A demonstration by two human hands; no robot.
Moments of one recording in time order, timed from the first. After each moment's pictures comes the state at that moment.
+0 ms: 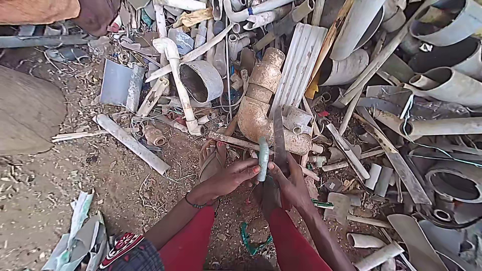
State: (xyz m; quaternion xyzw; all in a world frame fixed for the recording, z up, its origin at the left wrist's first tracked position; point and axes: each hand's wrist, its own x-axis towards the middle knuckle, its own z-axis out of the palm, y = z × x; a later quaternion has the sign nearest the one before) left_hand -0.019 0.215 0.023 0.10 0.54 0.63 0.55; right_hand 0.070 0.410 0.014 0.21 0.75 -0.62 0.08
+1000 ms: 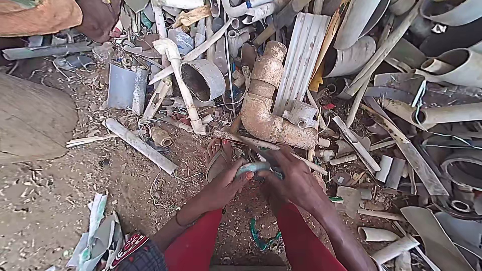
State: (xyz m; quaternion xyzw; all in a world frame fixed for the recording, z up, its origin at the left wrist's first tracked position) left_hand -0.001 0.179 0.035 0.14 0.69 0.53 0.48; right_hand 0.057 0.408 0.046 -0.03 0.91 -0.40 0.07
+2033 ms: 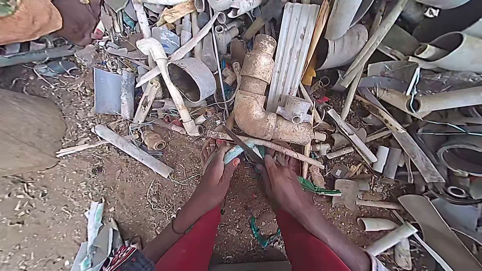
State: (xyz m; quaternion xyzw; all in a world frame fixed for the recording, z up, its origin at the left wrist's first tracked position) left_hand -0.003 0.186 0.035 0.11 0.83 0.47 0.29; right_hand 0.074 0.379 0.026 0.06 0.93 -0.35 0.04
